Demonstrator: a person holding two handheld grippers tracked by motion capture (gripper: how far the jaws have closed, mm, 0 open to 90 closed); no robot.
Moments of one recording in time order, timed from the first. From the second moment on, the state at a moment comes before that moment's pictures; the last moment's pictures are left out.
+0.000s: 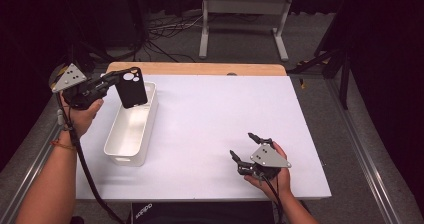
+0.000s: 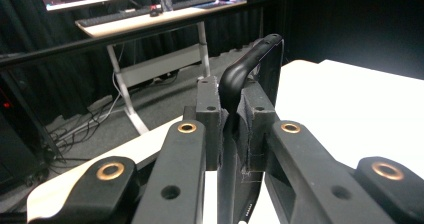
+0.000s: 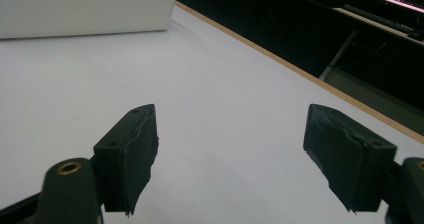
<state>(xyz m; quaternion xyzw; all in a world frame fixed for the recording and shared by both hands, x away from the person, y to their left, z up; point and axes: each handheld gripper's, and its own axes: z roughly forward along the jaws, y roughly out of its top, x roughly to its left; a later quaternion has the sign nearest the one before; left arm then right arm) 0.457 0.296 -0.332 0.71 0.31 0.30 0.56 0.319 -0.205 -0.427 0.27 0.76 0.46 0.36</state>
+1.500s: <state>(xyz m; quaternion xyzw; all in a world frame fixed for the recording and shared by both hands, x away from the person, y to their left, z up) 0.520 0.285 -0.386 0.73 0.32 0.30 0.52 0.309 -0.213 -0.434 0.28 0.77 0.43 0.37</state>
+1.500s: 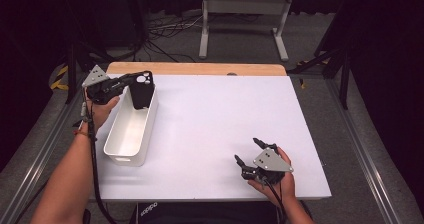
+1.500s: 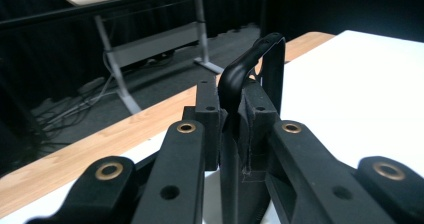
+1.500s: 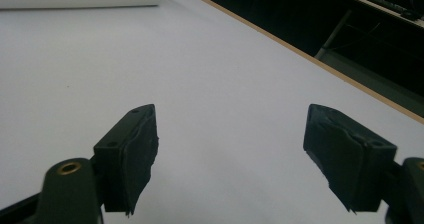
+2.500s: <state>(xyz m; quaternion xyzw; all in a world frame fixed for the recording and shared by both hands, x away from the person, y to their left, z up) 0.539 0.279 -0.410 0.75 0.37 0.32 0.45 0.306 -0.210 -0.431 0.27 0.78 0.43 0.37</state>
